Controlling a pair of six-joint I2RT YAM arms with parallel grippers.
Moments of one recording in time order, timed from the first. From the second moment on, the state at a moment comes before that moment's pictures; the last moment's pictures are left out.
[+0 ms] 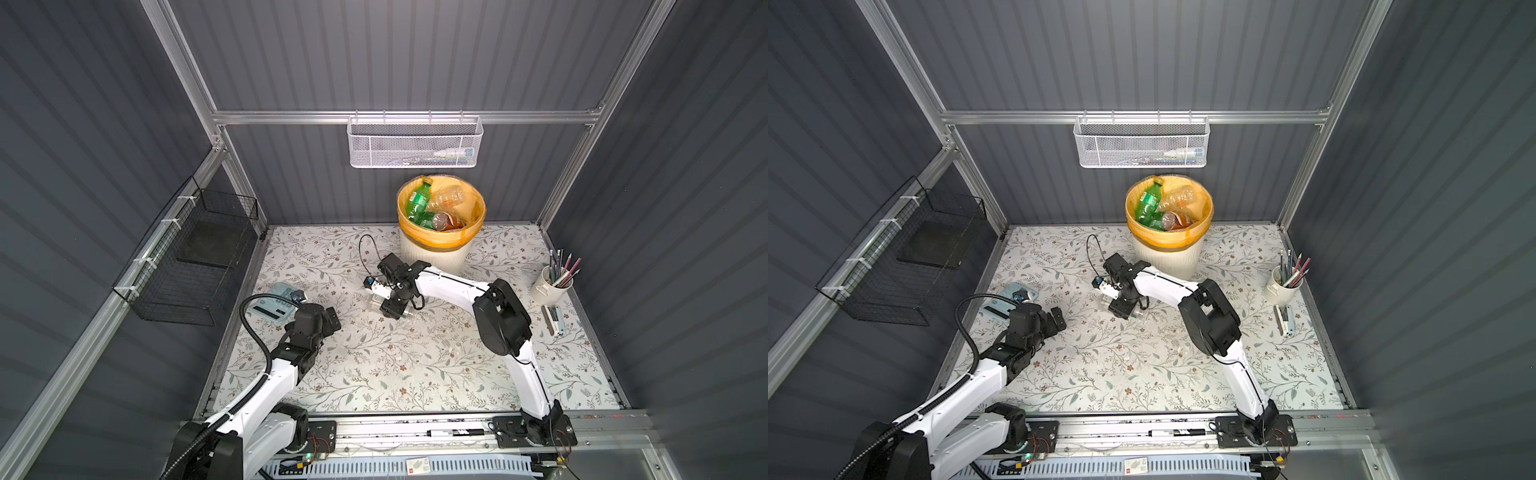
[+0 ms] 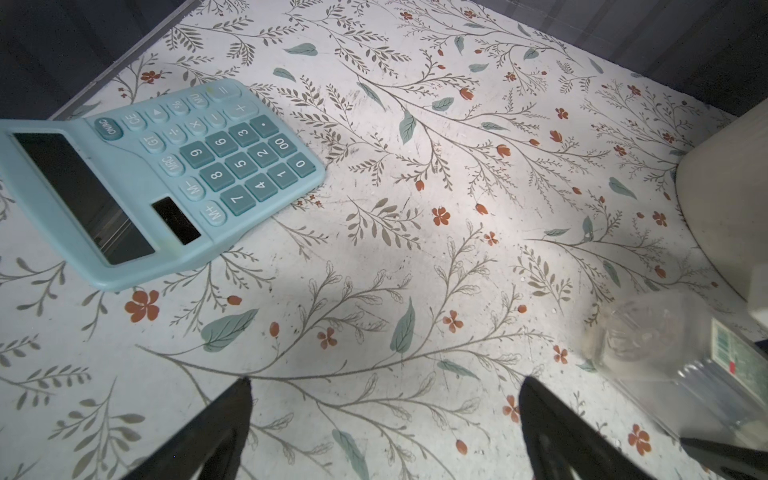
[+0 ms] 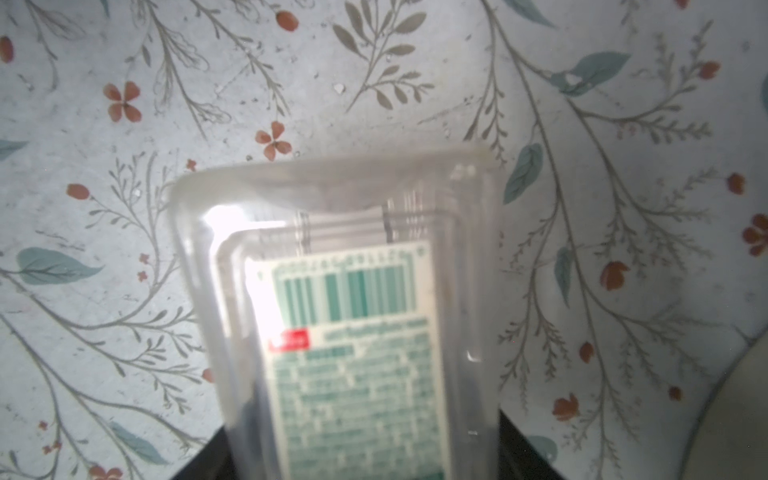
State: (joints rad) left arm -0.30 0.99 0.40 -0.09 -0.32 -0.49; right arm 0.78 2.25 1.79 -0.77 -0.10 -0.36
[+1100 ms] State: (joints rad) left arm -0.30 1.01 0.40 -0.08 -0.27 -0.53; right arm 0.67 1.19 1.32 -0.12 0.08 -0.26
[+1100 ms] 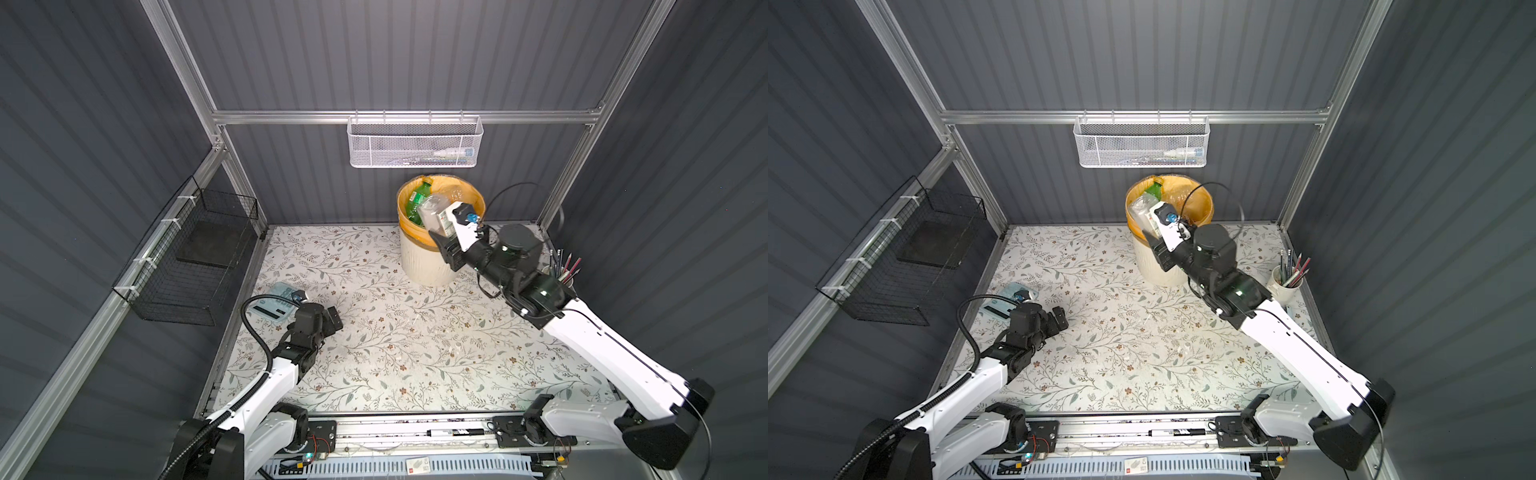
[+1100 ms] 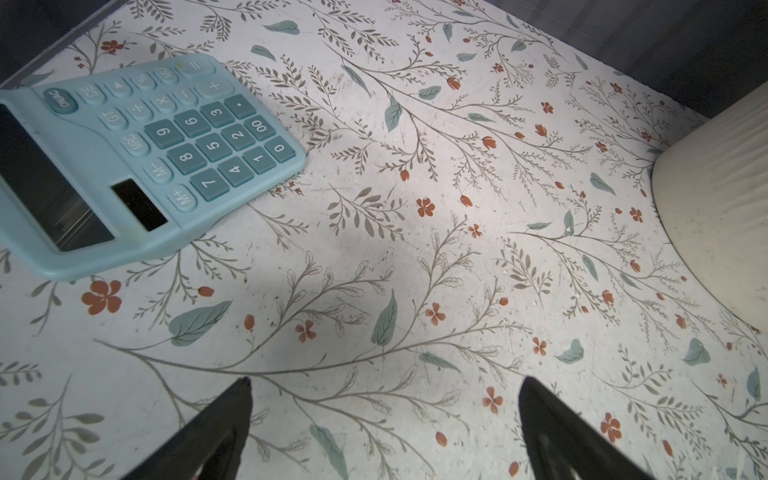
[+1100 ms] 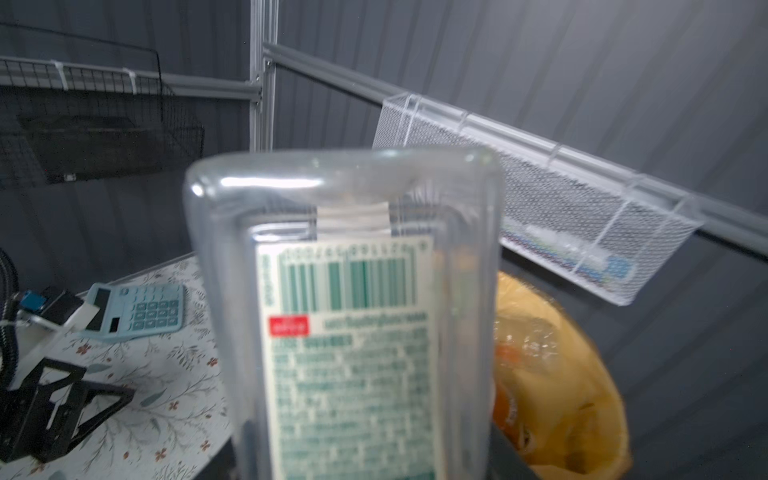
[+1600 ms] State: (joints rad) left arm -0.30 1.05 0.40 -0.04 -0.25 -0.54; right arm 0.63 1.09 1.48 0.13 0.07 -0.38
